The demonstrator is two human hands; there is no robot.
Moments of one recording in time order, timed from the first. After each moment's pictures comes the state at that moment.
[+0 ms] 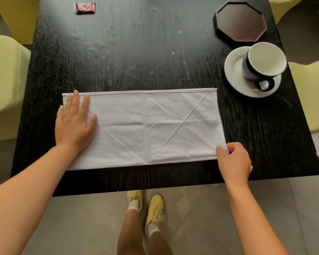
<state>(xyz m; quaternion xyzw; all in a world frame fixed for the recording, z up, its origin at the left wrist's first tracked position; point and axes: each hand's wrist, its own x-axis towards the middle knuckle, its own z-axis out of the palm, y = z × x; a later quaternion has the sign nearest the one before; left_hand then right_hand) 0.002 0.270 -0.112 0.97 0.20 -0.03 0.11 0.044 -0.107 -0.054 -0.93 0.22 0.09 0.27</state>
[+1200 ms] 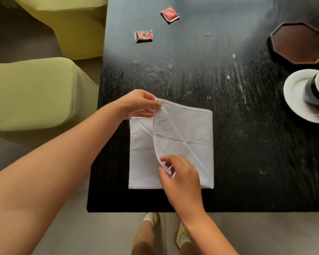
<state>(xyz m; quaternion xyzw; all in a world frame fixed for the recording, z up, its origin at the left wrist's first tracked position) 0.109 0.337 -0.025 0.72 0.23 -0.27 0.59 -0.026 0.141 -0.002 -0.90 -0.10 0.17 0.39</state>
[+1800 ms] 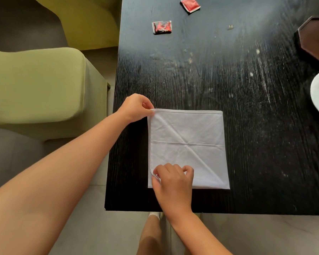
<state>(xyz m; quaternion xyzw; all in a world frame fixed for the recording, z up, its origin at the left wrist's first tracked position) 0.073 0.390 -0.060 0.89 0.19 -0.18 0.37 -0.062 0.199 -0.043 -0.96 -0.19 0.12 0.19</state>
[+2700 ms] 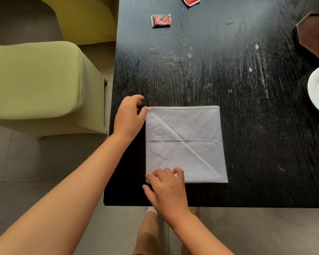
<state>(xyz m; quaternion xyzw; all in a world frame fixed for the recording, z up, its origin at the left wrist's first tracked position) 0.027 0.367 -0.064 0.90 0.24 0.01 0.35 -0.084 0.186 -0.067 -0.93 -0.32 0.11 0.17</state>
